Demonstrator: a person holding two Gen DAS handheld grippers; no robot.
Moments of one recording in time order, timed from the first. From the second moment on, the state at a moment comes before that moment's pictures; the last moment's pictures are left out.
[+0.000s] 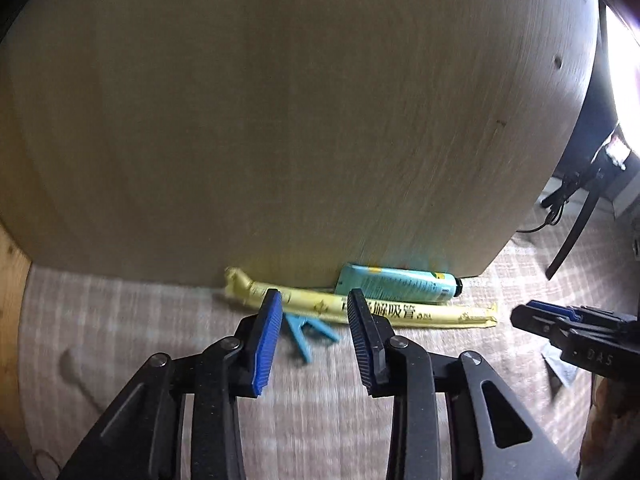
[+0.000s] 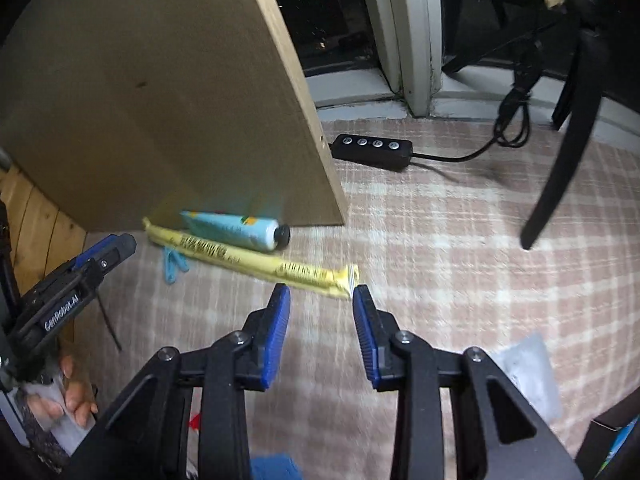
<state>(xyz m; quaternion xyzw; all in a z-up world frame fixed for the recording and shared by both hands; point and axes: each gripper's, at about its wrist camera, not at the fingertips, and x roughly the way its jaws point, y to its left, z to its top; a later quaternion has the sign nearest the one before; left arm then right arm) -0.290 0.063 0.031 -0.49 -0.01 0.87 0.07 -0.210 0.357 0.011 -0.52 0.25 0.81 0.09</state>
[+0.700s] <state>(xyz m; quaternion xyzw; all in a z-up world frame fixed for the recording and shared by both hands) -0.301 0.076 -0.026 -0.56 0.08 0.82 0.14 -0.234 0.323 -0.016 -0.57 0.22 0.79 0.02</state>
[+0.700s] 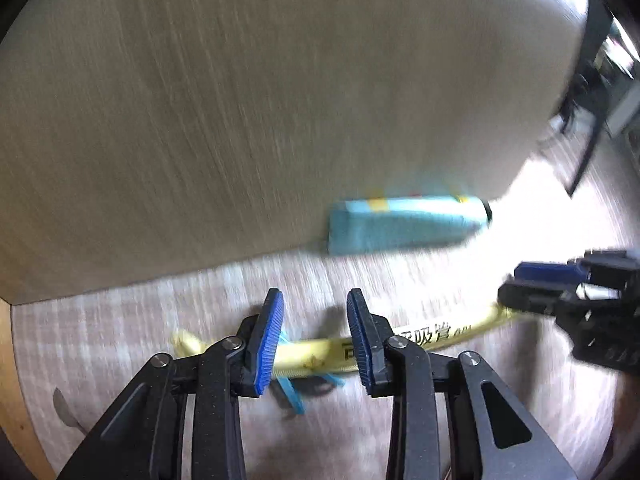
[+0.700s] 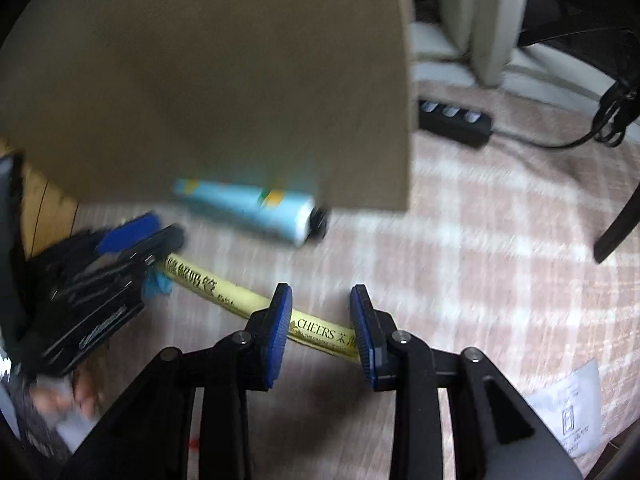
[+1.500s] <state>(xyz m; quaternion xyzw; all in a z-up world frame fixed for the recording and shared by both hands) -0.315 0.102 -0.024 -0.49 0.09 0.85 0.18 -0.265 0.342 -0.016 -0.53 0.28 0.80 0.05</state>
